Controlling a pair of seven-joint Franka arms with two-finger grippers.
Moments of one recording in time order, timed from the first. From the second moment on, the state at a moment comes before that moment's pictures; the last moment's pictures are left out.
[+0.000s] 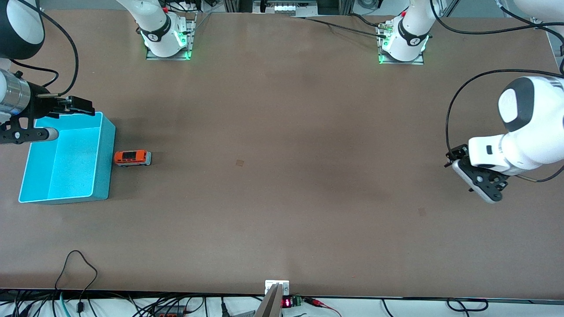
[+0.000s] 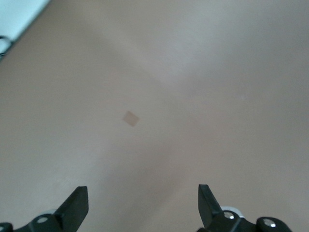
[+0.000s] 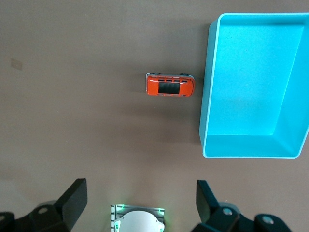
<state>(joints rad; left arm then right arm) 0.09 0.34 -0.10 -1.62 -0.01 1.99 0.77 -0.01 0.17 0.01 -1.52 -0.02 1.43 -0.09</state>
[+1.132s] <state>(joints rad) 0.00 0.25 0.01 -1.47 -0.01 1.80 0.05 -0.01 0.21 0.02 -1.57 0.01 1.43 -0.14</state>
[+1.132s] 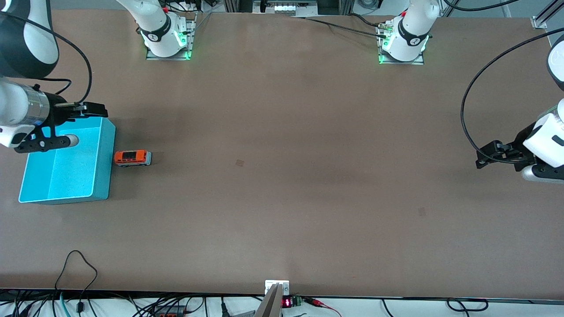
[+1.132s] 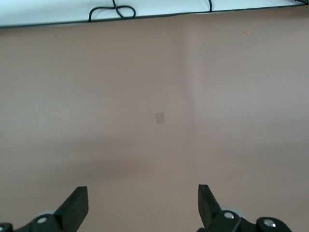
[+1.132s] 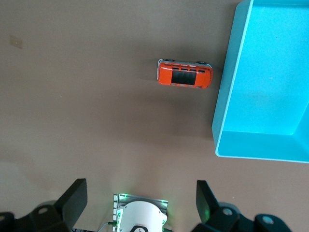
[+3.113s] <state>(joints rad) 0.04 0.07 0.00 -1.60 -0.03 1.72 -0.04 -0.19 0.13 0.14 -2.21 -0.07 2.29 -1.45</state>
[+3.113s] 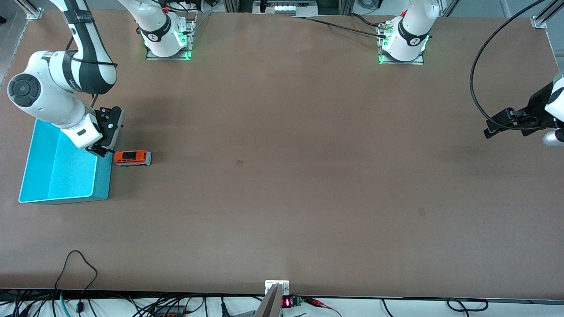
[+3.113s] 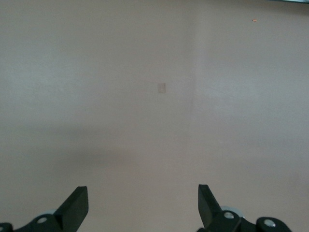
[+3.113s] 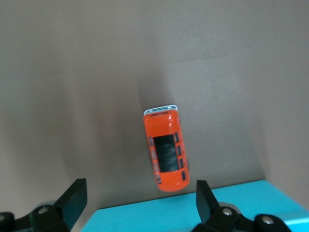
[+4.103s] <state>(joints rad) 0.05 0.06 0.00 -1.59 -0.03 1.71 -0.04 -0.21 0.30 0.14 -2.21 -0.07 2.46 -1.57</state>
